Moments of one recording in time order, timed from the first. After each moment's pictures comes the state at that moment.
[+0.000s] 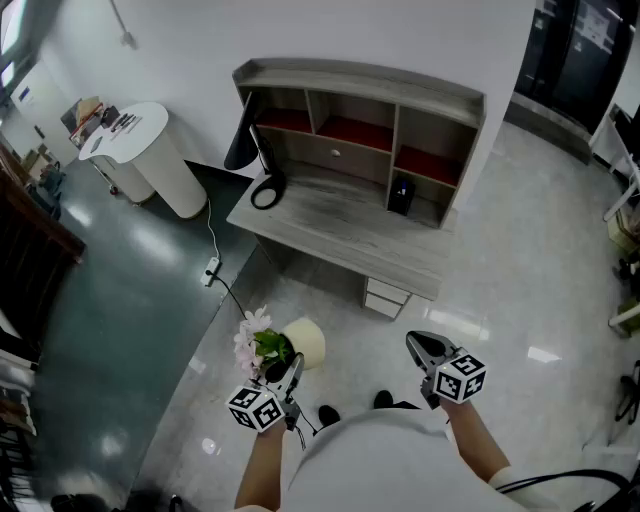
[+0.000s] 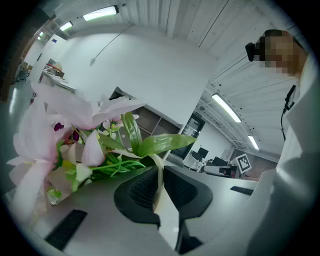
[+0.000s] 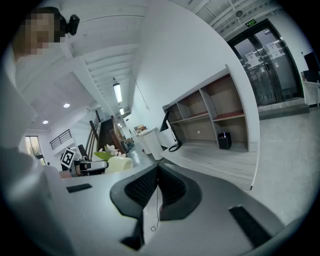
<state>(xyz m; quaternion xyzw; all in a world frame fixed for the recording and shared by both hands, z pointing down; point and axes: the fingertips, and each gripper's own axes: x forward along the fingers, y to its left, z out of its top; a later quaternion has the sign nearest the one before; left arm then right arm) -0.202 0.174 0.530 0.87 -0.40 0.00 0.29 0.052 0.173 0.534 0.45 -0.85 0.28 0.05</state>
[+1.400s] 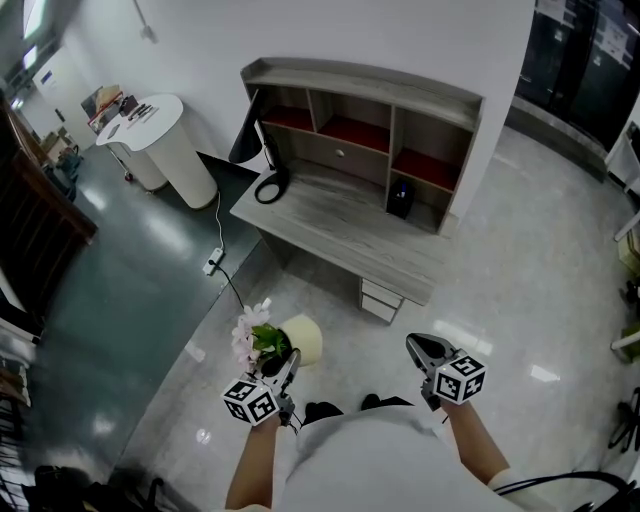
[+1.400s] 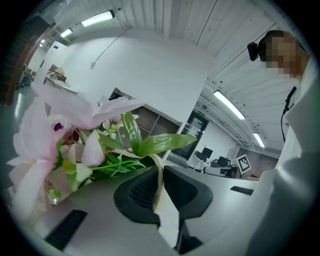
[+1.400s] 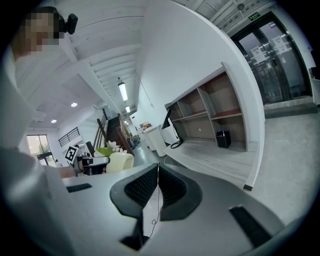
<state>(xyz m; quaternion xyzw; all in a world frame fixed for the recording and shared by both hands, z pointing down) -0.144 0.196 0.533 0.86 -0.43 0.00 0.28 0.117 0.187 0.548 0.41 -0.87 0.28 0.06</state>
